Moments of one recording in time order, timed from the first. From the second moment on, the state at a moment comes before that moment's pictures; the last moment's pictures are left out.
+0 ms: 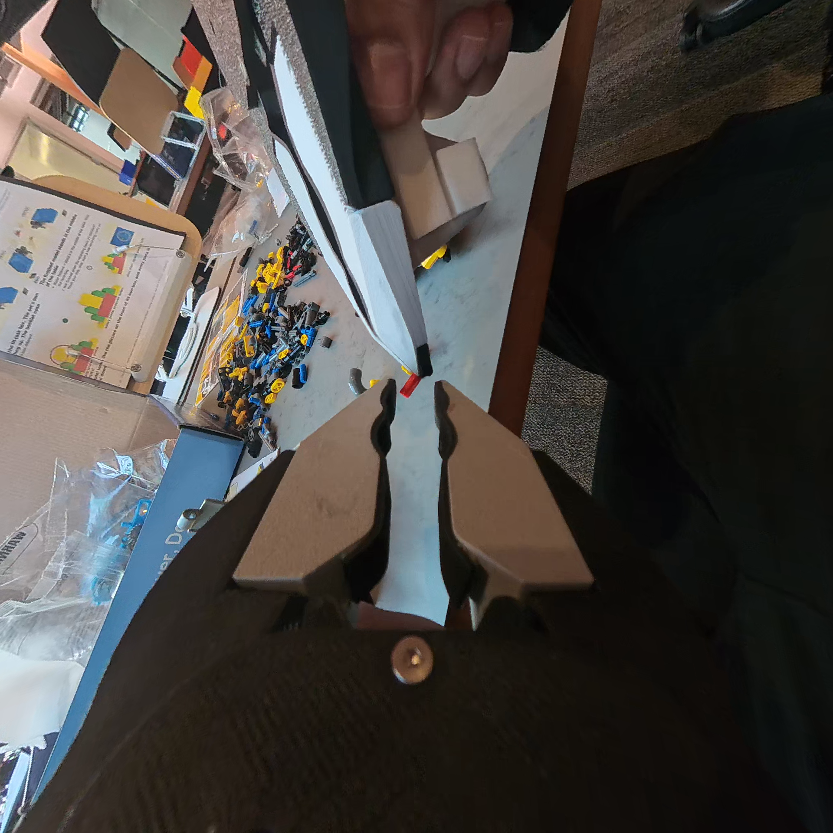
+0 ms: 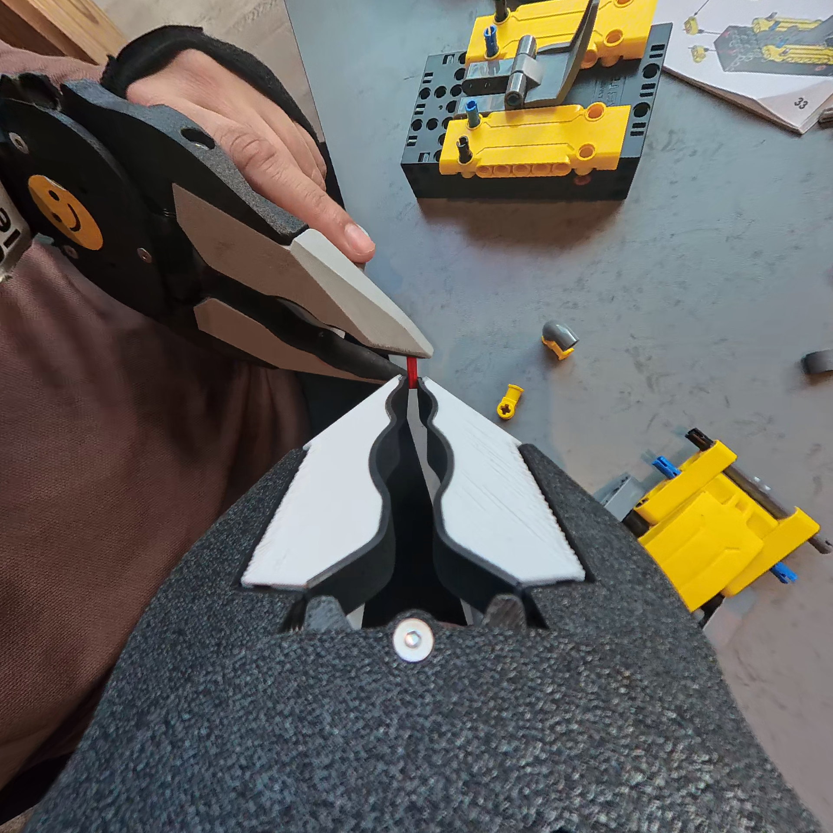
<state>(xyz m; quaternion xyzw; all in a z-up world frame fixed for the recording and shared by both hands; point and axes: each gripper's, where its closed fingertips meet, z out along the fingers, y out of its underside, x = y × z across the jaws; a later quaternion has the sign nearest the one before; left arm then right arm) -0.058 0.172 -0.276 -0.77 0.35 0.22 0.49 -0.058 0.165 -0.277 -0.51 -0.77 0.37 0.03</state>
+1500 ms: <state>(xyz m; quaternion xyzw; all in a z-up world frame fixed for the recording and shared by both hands) -0.073 0.180 -0.284 -0.81 0.23 0.16 0.51 -0.063 0.196 -0.247 -0.54 -0.71 0.43 0.11</state>
